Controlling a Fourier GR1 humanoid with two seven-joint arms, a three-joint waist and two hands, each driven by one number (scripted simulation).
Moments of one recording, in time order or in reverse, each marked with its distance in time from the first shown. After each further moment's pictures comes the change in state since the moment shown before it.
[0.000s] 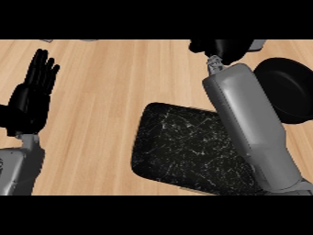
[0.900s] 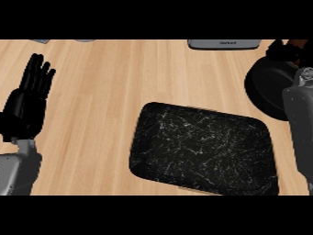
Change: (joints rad) left arm 0.038 -0.009 0.025 -0.021 -0.005 -0.018 -0.013; right arm 0.267 -0.227 -0.186 -0.306 -0.065 0.152 -0.042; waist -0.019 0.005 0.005
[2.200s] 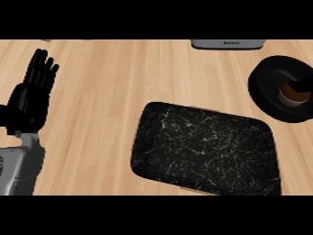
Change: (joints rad) left arm -0.048 -0.018 0.025 0.047 -0.016 -0.033 -0.009; right arm 0.074 -0.138 -0.297 0.508 -0.480 -0.207 -0.537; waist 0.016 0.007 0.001
